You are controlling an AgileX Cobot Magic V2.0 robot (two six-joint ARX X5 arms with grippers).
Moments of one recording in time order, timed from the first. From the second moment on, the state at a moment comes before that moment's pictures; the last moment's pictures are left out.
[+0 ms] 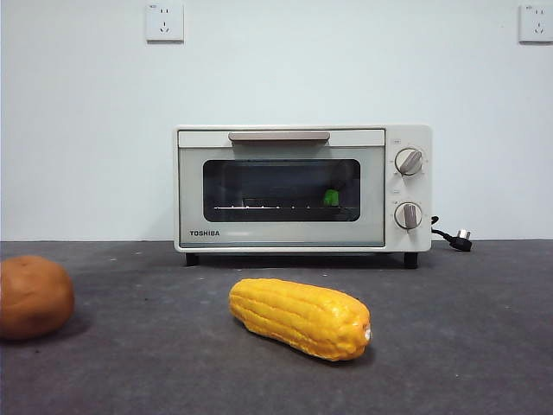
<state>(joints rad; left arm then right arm) -0.20 0.78 1.23 -0.57 0.16 -0.16 0.41 0.76 1.57 -1.35 -0.14 0.14</state>
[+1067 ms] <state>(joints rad) -0.18 0.76 1.23 -0.60 0.17 0.02 0.41 0.76 1.57 -1.35 -0.14 0.14</state>
